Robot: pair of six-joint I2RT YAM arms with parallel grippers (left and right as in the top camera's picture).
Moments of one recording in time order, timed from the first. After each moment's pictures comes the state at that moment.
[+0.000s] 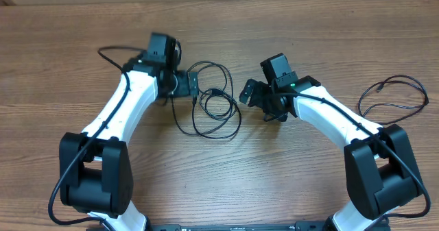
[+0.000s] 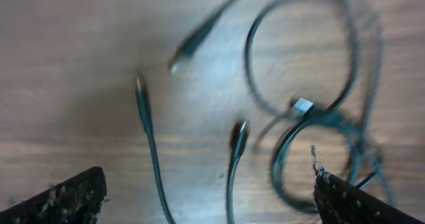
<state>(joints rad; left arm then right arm) -0.20 1.81 1.33 -0.74 0.08 -0.30 0.41 1.80 1.15 -0.54 -0.17 0.81</state>
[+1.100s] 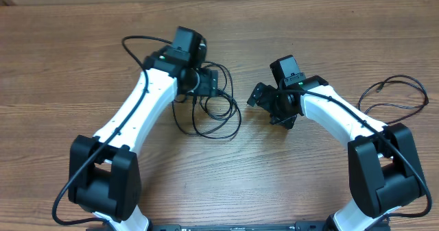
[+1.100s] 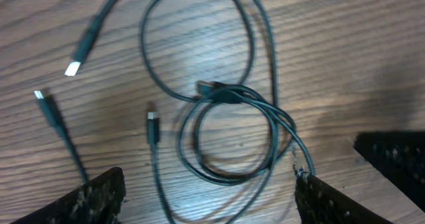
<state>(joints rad) -0.36 1.81 1.44 -0.82 0.10 -0.28 0.35 1.80 1.13 -0.61 -0.22 0.87</state>
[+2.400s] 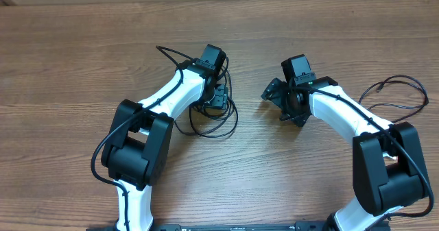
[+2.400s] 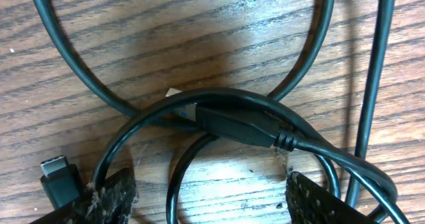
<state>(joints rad) -0.43 2.08 1.44 -0.73 0.00 -0.32 0.28 1.80 1.09 -0.56 -0.07 0.93</state>
